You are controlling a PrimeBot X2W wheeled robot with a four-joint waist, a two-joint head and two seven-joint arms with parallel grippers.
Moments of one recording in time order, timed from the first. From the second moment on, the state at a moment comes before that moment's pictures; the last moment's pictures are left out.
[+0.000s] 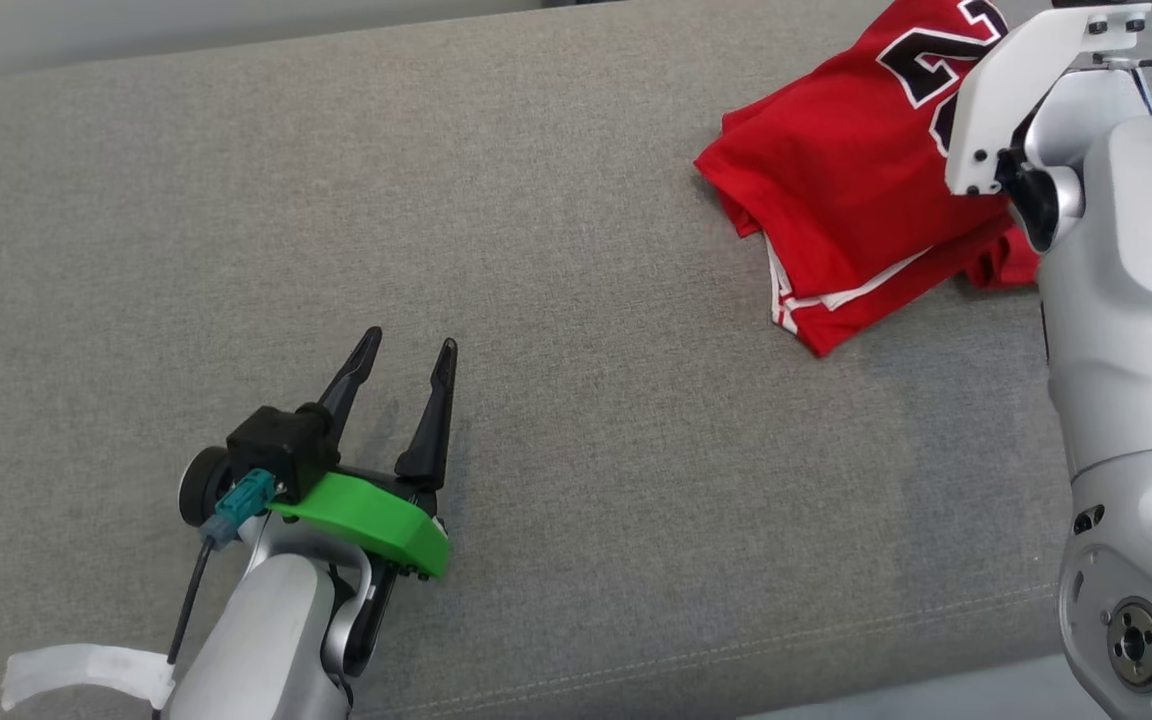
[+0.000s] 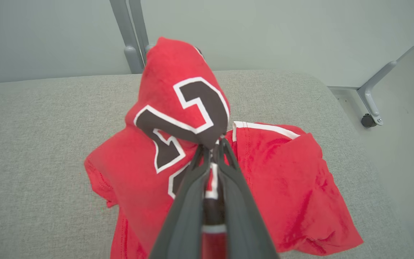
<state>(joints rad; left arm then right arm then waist) -0.36 0.13 -0.38 0.40 -0.41 -0.10 -0.26 -1.06 -0.06 -0.27 0.85 -0.22 0.13 0.42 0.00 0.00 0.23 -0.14</state>
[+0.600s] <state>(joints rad) -0.44 0.16 -0.40 0.38 -0.40 -0.11 -0.26 -1.12 -0.26 -0.37 0.83 -0.35 0.13 0.43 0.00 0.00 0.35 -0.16</state>
